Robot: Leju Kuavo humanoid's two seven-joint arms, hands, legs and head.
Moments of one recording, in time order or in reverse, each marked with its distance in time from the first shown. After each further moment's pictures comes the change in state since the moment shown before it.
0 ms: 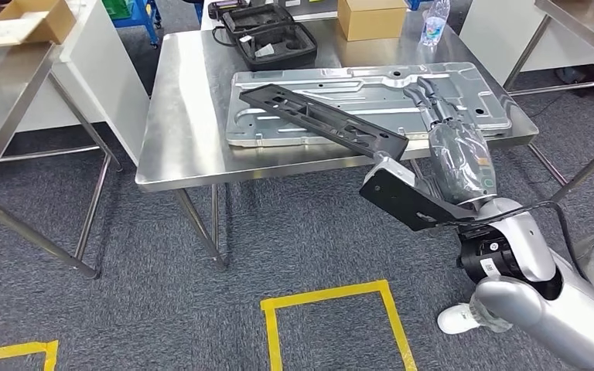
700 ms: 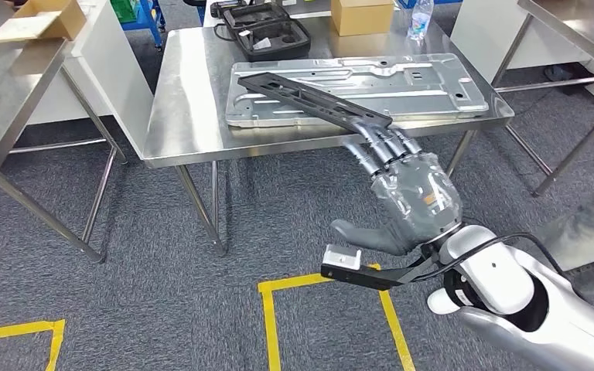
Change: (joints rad) left arm 0.008 -0.009 -0.001 0.000 0.002 -0.015 -0.012; right arm 0.006 0.006 0.119 -0.052 0.350 0.277 -0.214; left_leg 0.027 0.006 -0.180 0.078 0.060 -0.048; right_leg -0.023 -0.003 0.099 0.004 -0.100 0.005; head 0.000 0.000
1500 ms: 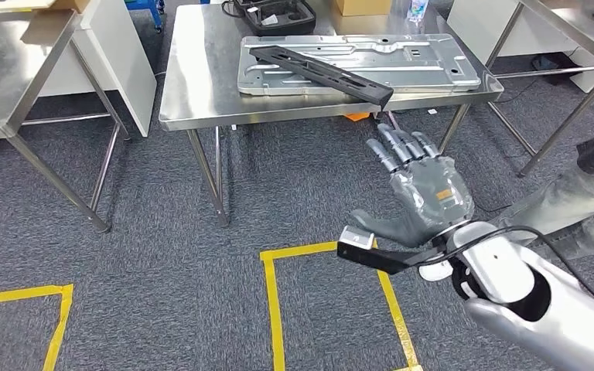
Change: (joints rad) left arm -0.003 -0.018 -0.001 0.000 -0.002 -0.003 -0.018; right arm 0.015 -0.086 -0.007 0.094 -0.057 -0.045 0.109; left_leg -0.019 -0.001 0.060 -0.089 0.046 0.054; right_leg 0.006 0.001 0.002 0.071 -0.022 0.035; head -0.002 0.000
